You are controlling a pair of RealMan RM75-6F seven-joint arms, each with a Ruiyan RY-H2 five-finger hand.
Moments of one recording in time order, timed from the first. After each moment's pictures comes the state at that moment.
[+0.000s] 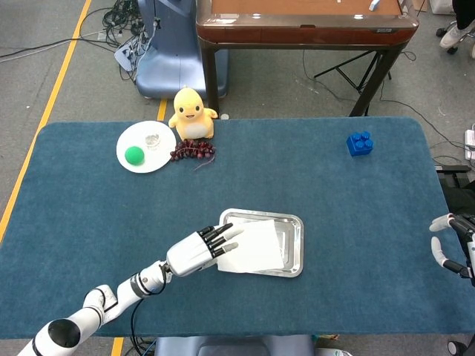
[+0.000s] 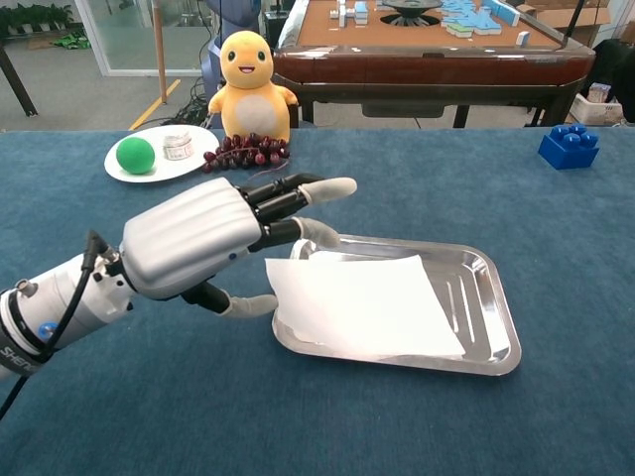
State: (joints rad) left arm -0.76 -2.04 0.14 -0.49 1.85 1.60 -0.21; right arm 0.04 -0.93 0.10 -1.69 -1.49 1.52 0.31
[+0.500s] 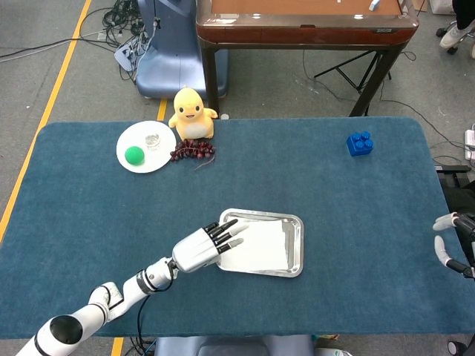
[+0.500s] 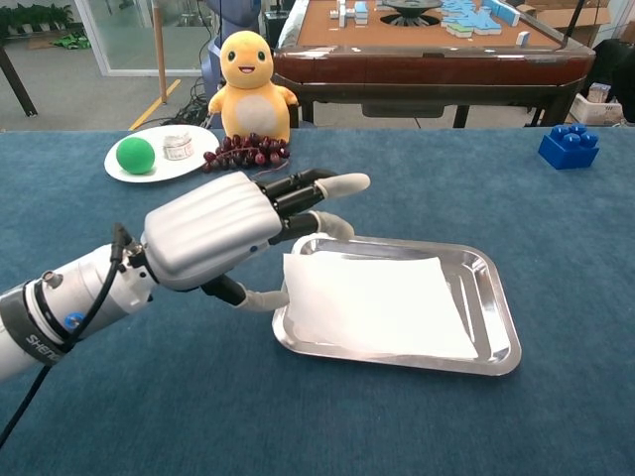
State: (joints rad) left arm -0.80 -2.03 0.11 -0.53 1.83 1.54 -0.15; right arm 0.03 -0.93 0.10 -1.69 -1.48 1.54 0.32
